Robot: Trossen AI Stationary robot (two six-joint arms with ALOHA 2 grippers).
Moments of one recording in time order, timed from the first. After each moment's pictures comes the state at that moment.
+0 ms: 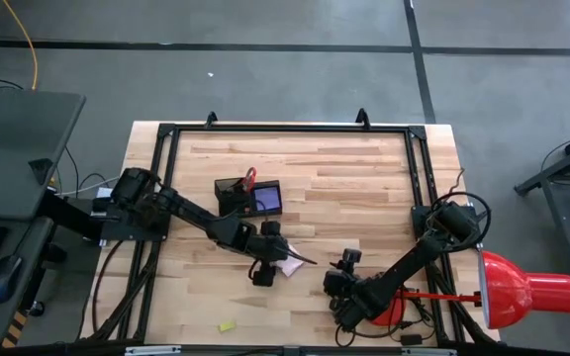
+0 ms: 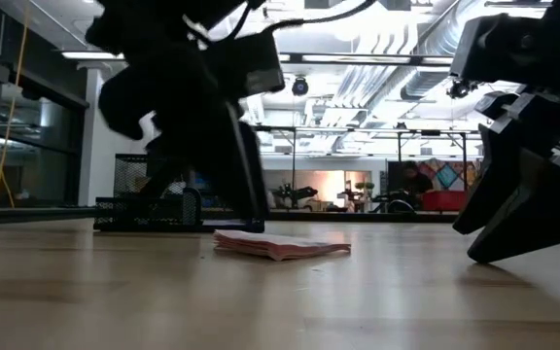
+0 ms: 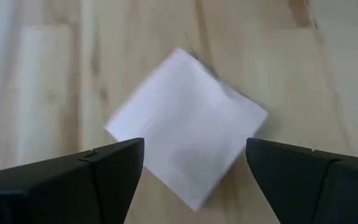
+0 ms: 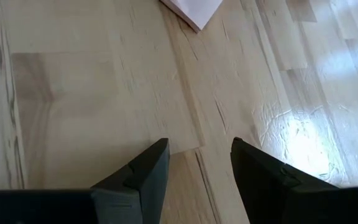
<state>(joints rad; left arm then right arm) -0.18 1.87 1.05 -0.15 -0.10 -0.16 0.73 2.02 1.18 -0.67 0.70 0.86</state>
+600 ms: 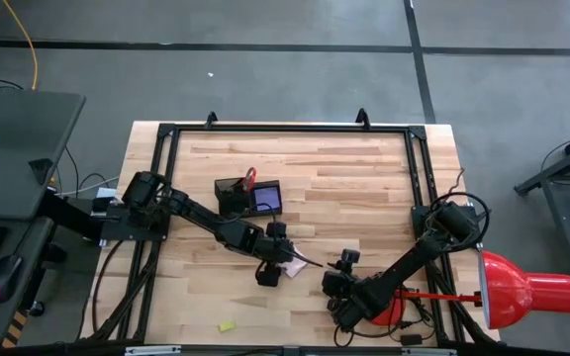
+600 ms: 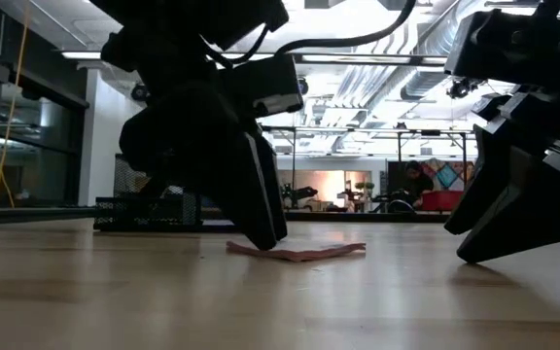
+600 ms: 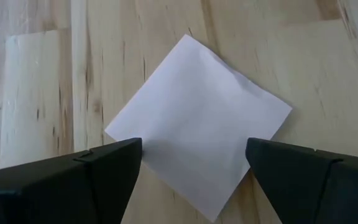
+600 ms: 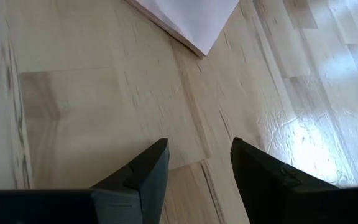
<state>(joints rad) -0.18 1.97 1.09 -0.14 -0.11 -0.11 0.73 2.02 1.18 -0.63 0.72 0.86</state>
